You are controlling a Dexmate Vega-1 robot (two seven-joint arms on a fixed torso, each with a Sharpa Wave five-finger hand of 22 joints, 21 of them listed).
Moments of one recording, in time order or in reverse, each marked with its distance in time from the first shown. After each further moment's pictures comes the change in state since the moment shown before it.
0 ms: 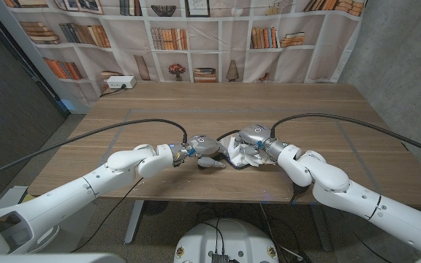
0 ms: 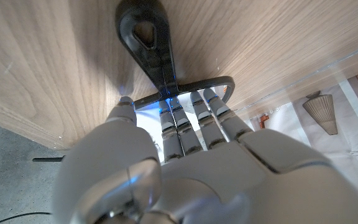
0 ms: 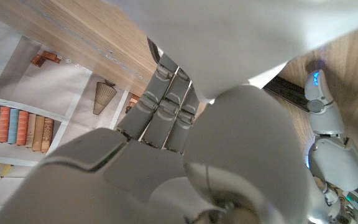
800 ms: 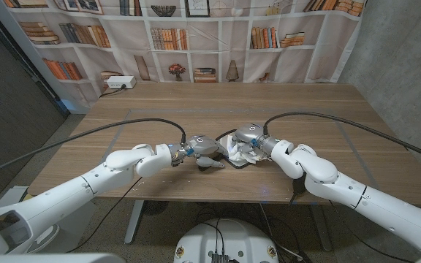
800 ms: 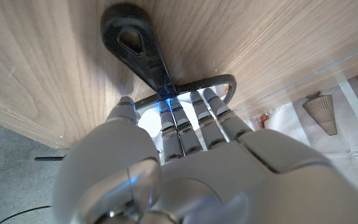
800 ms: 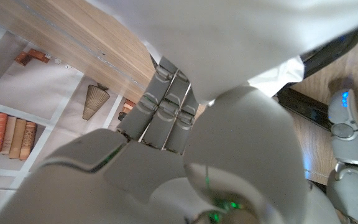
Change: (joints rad) left arm -0.005 0.005 -0.007 0.014 -0.007 -0.022 0.015; left_hand 0.000 0.000 0.004 -0.004 0.000 0.011 0.000 -0.004 0.000 0.002 0.002 0.001 -0.002 0.000 0.000 0.000 0.000 0.000 0.000 0.000 0.000; right arm 0.115 0.074 -0.061 0.129 -0.042 0.039 0.080; right_hand 0.000 0.000 0.000 0.000 0.007 0.003 -0.004 -0.014 -0.014 -0.003 -0.003 -0.006 0.000 0.000 0.000 -0.001 0.004 -0.014 0.007 0.012 -0.009
